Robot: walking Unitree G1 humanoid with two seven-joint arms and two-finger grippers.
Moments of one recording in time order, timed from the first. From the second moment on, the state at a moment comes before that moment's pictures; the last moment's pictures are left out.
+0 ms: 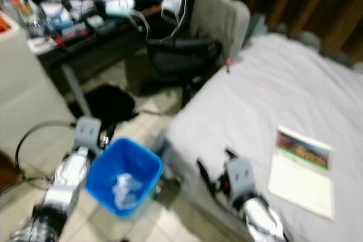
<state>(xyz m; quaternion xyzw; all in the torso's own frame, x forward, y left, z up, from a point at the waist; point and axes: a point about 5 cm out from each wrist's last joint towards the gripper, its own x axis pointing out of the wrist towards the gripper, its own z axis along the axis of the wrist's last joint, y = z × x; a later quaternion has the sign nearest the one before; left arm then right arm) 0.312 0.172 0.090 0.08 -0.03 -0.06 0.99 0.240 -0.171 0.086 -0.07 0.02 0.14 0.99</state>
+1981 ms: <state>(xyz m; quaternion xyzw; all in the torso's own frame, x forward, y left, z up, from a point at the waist) 0.278 0.164 0.077 0.04 0.07 0.03 1.00 0.279 -0.174 0.066 -0.05 0.03 0.12 0.99</state>
